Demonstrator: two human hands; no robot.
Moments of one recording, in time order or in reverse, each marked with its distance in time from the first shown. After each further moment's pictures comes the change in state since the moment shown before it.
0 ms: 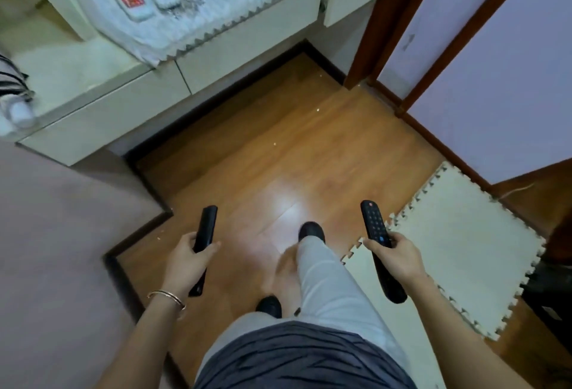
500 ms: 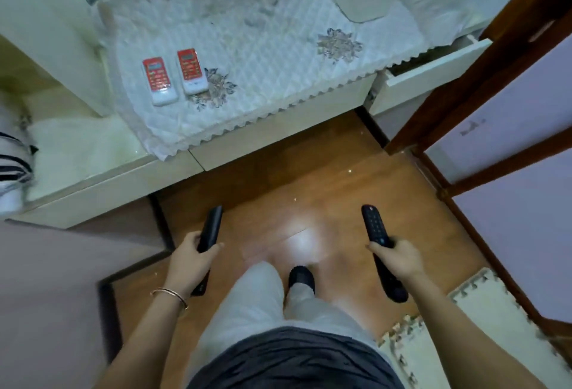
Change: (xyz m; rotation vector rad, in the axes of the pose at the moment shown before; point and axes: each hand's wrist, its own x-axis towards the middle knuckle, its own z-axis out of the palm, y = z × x) left_hand 0.158 0.201 -0.001 -0.059 0.155 -0.074; right_hand 0.245 -0.232 -0.050 -0.247 -0.186 -0.125
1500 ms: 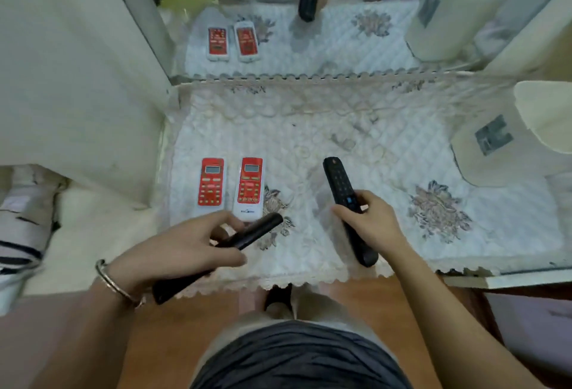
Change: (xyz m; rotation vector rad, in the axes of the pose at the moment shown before) left_hand 0.166 0.239 -0.171 -0.010 -0.367 0.088; right_hand 0.175 -0.412 0.000 -0.123 -0.198 -0.625
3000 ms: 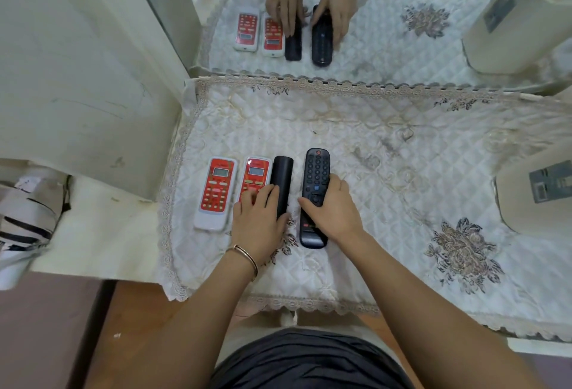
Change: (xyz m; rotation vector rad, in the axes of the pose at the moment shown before) left_hand 0.146 -0.012 0.067 0.534 0.644 0.009; right_hand 0.079 -0.034 0.059 -0.317 -0.094 -0.120
